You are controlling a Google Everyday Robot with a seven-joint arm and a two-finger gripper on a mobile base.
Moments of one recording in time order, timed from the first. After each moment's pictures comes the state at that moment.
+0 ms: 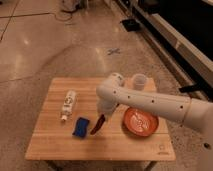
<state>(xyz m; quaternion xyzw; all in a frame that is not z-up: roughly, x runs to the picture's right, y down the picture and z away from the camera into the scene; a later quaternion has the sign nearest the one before) -0.001 0.084 0.766 -0.23 -0.19 -0.42 0.86</state>
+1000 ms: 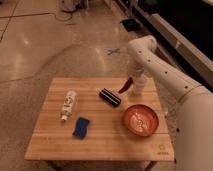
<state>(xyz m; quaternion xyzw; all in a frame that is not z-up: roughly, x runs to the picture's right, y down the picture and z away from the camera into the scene) 0.194 -0.089 0.856 -0.21 -0.09 -0.30 0.92</state>
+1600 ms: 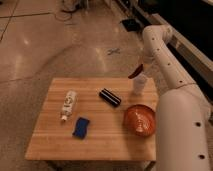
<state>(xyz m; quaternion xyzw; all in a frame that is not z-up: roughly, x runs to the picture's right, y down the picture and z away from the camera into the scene) 0.251 -0.147 0.872 -0.18 -0.06 -0.27 0.94</state>
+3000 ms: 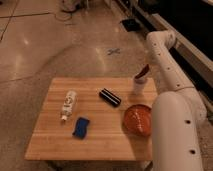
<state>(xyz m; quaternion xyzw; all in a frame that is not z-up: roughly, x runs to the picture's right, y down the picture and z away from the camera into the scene) 0.290 -0.145 0.899 -0.16 -0.01 -0.28 0.95</state>
